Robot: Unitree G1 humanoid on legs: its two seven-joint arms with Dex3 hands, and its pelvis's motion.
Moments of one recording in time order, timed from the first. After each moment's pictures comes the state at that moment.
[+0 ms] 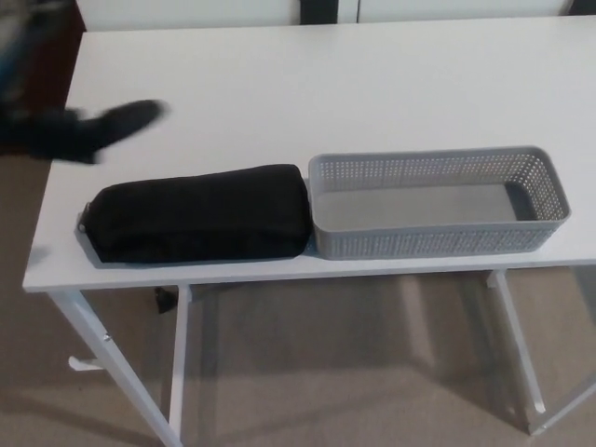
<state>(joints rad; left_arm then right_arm) -0.47 0.63 -0.07 -0.10 -0.03 -0.01 -0.23 0.00 -0.39 -0.07 1.19 -0.11 -0.42 -0.05</state>
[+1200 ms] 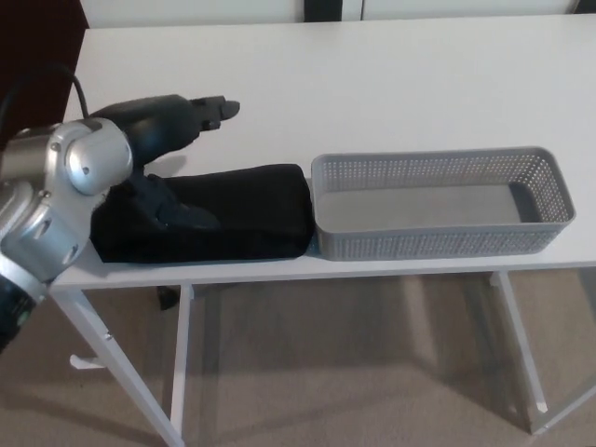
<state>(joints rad) -0.73 0.65 -0.55 0.28 0.39 0.24 -0.50 -0.02 -0.39 -0.10 1.19 -0.11 -0.42 -0.03</state>
